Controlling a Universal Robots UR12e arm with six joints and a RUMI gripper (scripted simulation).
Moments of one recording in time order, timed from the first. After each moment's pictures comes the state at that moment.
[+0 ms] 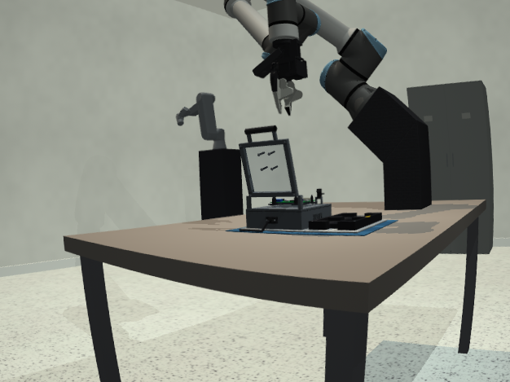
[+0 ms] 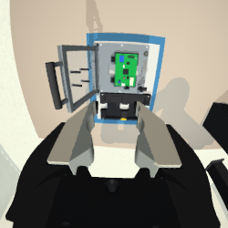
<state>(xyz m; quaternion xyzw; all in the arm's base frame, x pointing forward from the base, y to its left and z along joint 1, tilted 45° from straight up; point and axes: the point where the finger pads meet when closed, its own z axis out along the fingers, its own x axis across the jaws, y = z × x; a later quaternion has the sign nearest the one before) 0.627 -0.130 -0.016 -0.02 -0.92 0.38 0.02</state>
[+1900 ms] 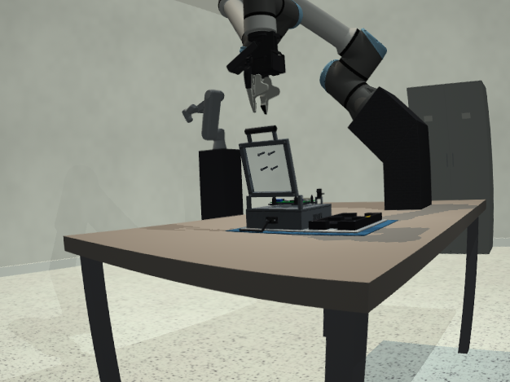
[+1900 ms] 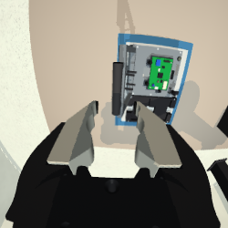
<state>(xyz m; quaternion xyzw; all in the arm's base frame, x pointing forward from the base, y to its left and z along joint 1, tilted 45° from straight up) 0.746 -0.146 -0.021 -0.02 -0.92 0.38 0.02</state>
